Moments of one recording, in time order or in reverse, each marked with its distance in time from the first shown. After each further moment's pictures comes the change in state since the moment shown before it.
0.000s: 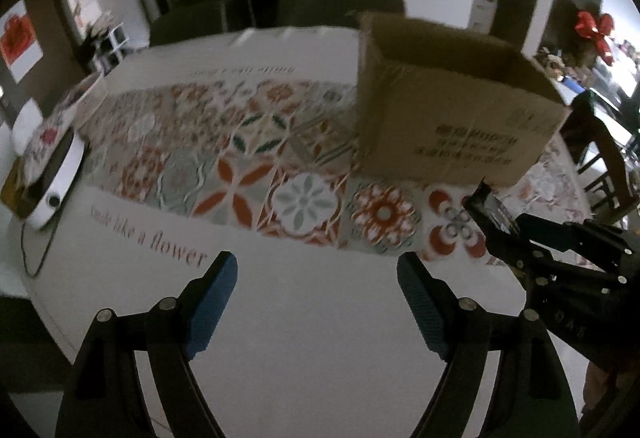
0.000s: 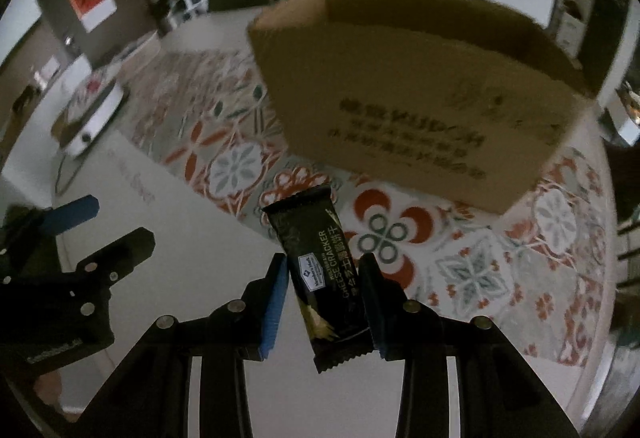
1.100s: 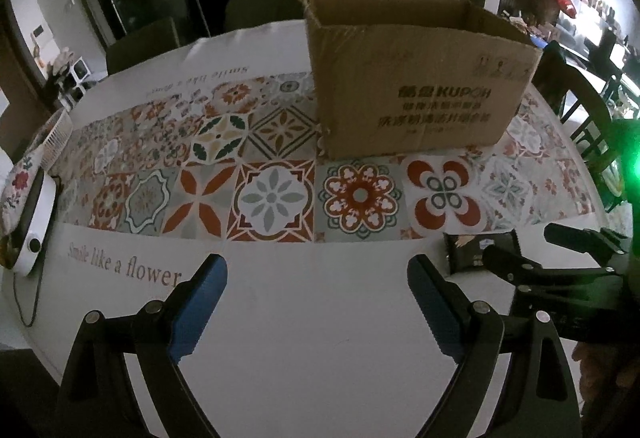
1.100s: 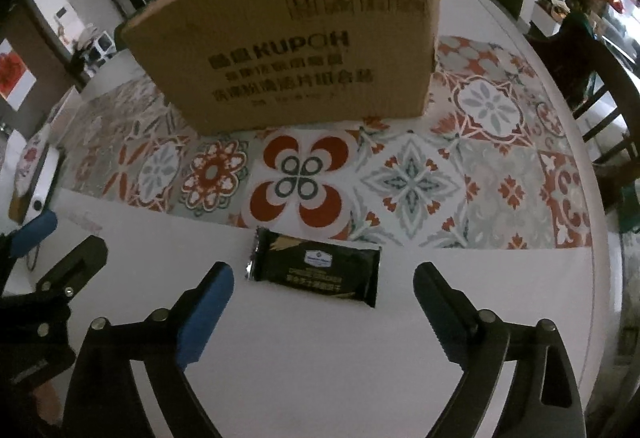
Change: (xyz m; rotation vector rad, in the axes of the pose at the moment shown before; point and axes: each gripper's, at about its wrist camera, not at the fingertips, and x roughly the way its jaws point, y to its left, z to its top) left arm 0.029 -0.015 -0.014 0.163 0.020 -0.057; right arm 0.024 -0.038 -0.049 0.296 0.074 -0.137
